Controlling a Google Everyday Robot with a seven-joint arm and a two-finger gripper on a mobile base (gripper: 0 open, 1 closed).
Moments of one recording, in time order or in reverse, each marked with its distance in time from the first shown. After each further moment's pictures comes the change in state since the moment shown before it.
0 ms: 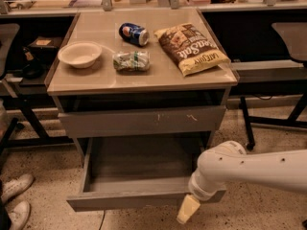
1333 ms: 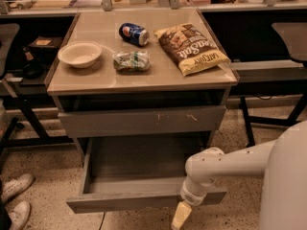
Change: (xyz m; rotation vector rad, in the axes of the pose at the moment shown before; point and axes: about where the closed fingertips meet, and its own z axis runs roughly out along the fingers) arm 0.002 0.009 0.083 -0.136 0.100 0.020
